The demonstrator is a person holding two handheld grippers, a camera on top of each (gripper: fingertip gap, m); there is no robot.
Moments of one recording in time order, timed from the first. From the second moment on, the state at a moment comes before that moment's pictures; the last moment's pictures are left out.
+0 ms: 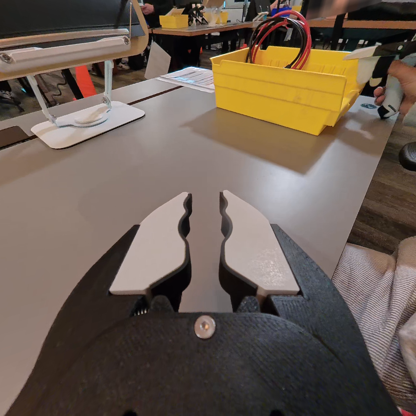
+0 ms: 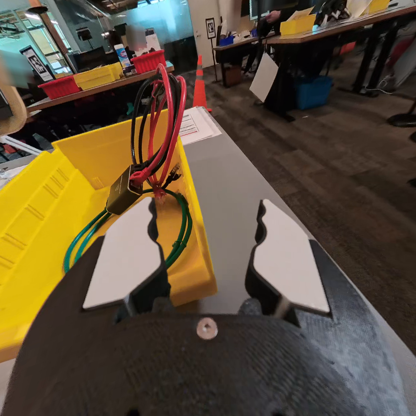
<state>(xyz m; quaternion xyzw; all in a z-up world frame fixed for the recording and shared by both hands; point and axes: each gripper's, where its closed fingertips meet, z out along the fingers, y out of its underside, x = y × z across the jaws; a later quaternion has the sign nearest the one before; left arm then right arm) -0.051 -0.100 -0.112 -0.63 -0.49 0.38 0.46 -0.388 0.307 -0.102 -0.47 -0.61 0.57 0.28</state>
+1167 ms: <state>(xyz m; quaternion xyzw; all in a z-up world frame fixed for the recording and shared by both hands) -0.042 -0.088 -0.127 -0.69 -0.46 0.40 0.40 -0.405 0.271 -0.154 -0.50 -0.69 0.51 0.06</state>
